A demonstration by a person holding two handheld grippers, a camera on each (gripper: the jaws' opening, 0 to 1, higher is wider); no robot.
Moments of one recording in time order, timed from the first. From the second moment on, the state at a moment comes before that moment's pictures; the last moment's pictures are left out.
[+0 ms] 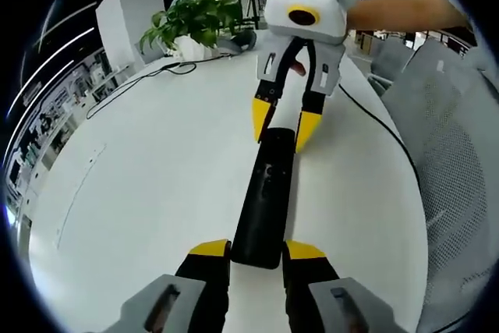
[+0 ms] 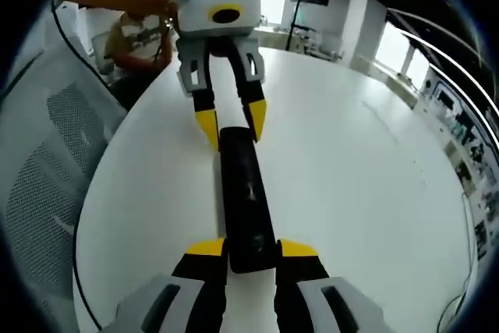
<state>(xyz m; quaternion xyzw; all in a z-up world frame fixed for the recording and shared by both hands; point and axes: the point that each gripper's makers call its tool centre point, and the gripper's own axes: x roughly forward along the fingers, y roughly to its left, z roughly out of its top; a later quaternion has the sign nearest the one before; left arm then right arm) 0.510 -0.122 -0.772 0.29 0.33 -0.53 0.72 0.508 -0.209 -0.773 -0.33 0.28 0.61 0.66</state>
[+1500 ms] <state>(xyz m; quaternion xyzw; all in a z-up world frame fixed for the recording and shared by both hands) 0.512 -0.120 -0.778 0.32 0.38 -0.54 0.68 0.512 -0.212 -0.774 -0.34 0.30 0.63 0.64</state>
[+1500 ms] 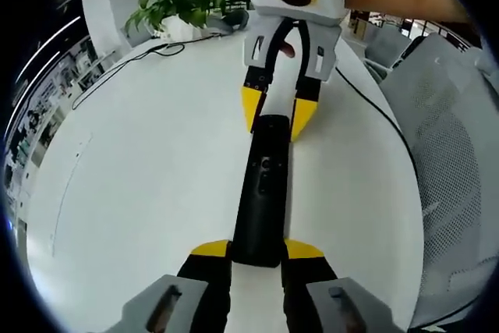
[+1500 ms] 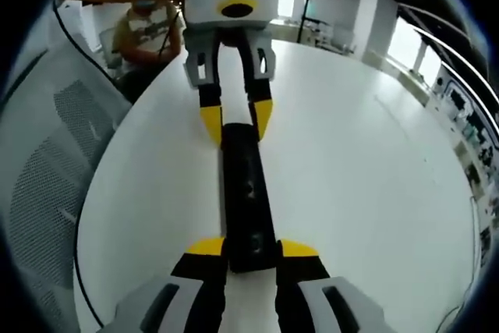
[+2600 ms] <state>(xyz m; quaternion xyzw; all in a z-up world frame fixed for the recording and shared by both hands) 0.511 -0.119 -0.778 0.33 0.39 -0.54 0.67 0.517 -0.219 -0.743 -0.38 0.26 0.63 0.62</state>
